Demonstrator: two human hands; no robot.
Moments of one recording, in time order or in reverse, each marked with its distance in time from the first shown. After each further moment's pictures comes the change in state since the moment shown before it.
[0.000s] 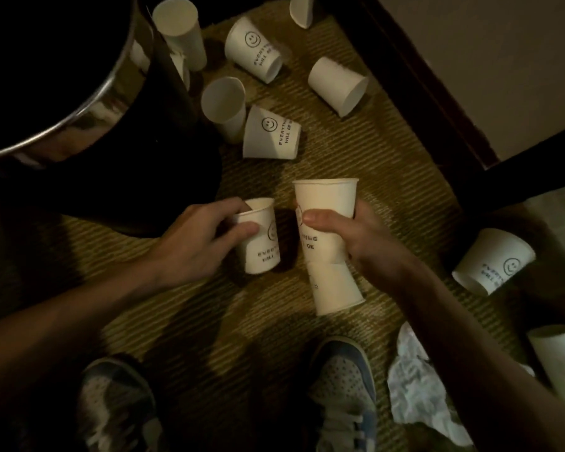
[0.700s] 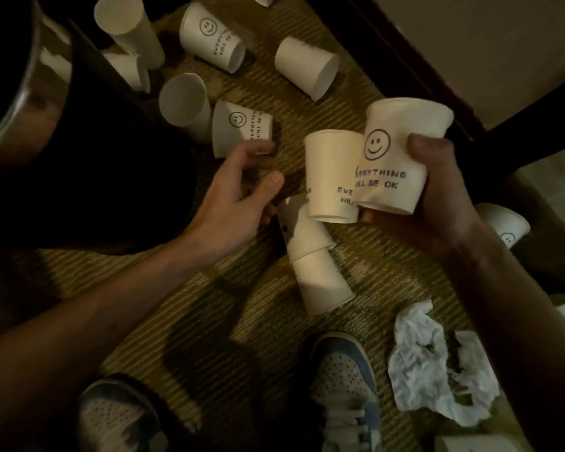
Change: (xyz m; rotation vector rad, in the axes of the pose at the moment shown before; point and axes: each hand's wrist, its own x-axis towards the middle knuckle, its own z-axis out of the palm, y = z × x) left_hand 0.065 0.040 0.038 -0.445 0.172 -0.111; right_hand 0.004 -0.014 -0.072 0.539 -0.164 -0.189
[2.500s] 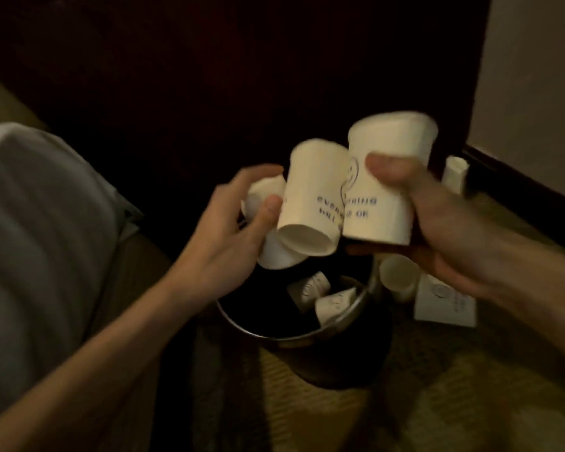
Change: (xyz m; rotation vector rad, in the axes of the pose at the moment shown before) left_hand -0.062 0.152 -0.261 0.685 0.434 0.305; right_hand 0.074 -0.054 0.275 -0.358 -0.400 -0.227
